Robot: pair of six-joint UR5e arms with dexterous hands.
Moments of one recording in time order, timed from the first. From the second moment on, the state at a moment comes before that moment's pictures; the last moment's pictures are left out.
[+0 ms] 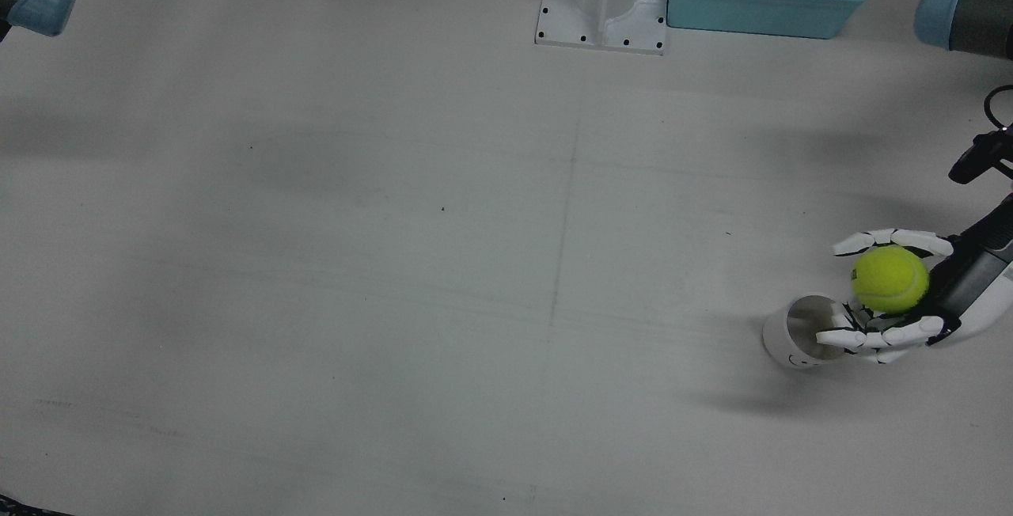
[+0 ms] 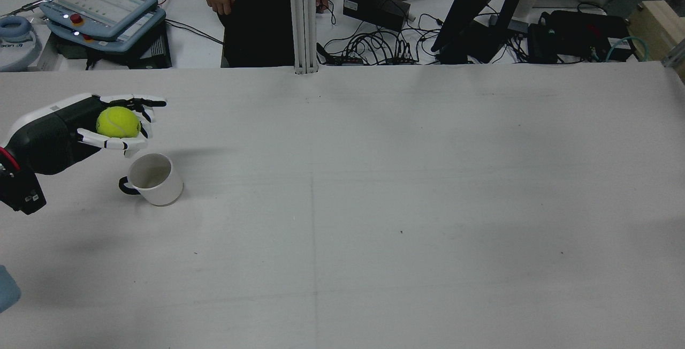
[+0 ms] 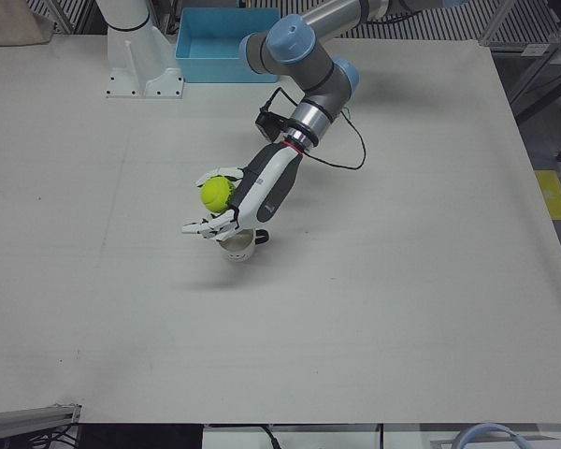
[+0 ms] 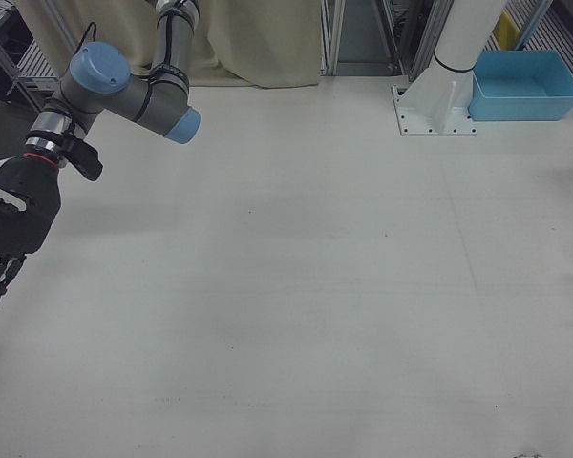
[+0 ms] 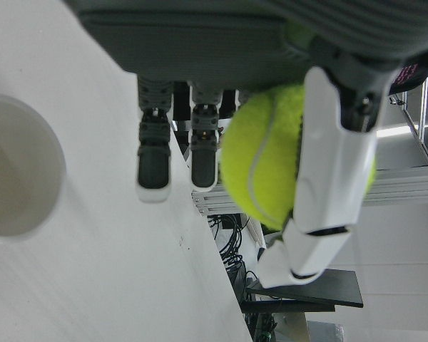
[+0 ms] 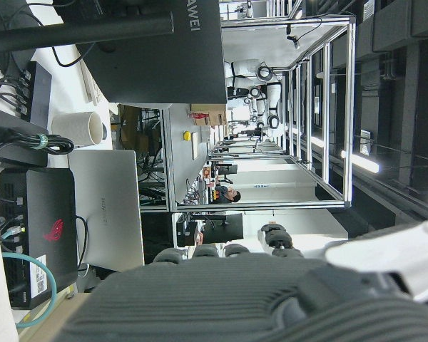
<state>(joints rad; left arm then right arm) -0.87 -1.77 -1.95 0.43 1.53 0.26 1.49 -1.47 1.50 -3.32 -1.41 0.09</state>
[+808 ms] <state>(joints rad) -0.88 -1.78 -1.96 0.44 1.51 0.26 1.49 -1.47 1.50 -3.32 -1.41 0.09</state>
